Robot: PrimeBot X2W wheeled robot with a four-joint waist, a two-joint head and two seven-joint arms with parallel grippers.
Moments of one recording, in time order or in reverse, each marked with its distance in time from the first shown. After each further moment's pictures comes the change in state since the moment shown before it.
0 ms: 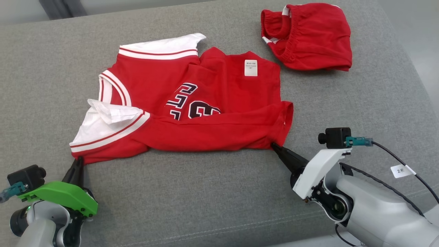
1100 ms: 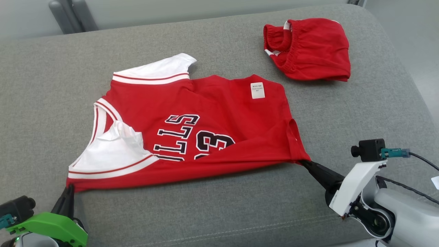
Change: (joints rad) left arm 0.156 0.050 0.040 -0.074 -0.008 -0.007 -0.046; right arm 0.069 -0.246 0.039 -0.214 0.045 0.001 0.003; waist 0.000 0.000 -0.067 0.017
